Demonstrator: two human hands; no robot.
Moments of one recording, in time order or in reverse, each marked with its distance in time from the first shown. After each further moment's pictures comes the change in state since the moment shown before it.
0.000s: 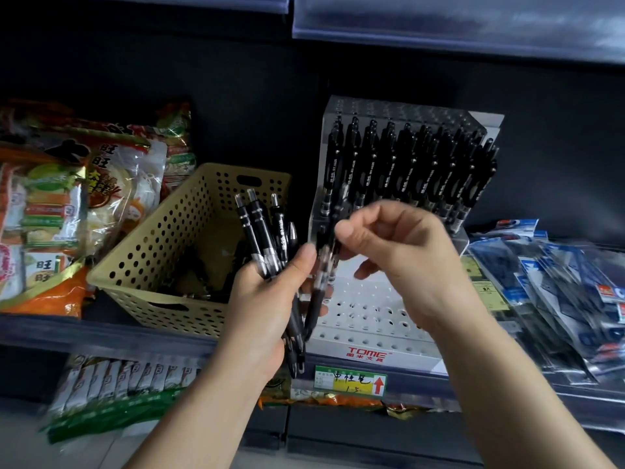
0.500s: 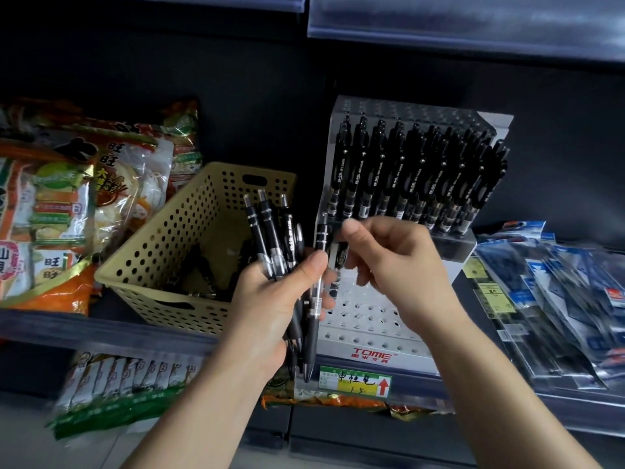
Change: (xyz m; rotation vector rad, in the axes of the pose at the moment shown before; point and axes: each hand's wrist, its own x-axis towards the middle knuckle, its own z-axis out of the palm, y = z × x) left_hand 0.002 0.000 -0.007 0.038 -0.072 -0.004; right_hand 0.004 0.018 0.006 -0.203 0.062 0.018
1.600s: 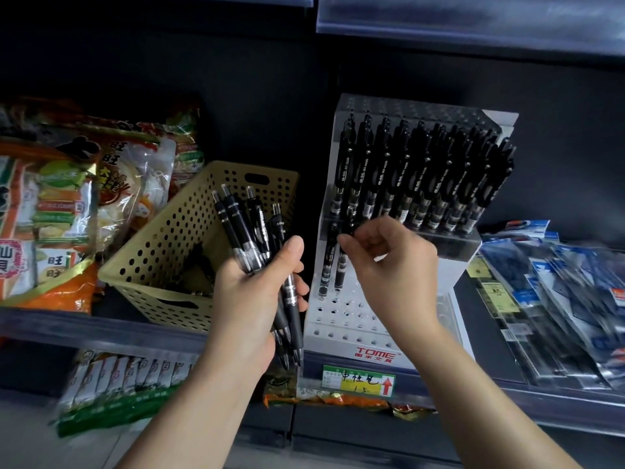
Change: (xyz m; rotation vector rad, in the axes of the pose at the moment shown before) left_hand 0.005 0.002 -0.010 -0.069 0.186 0.083; right_hand 0.005 0.030 0.018 -0.452 0.358 -0.289
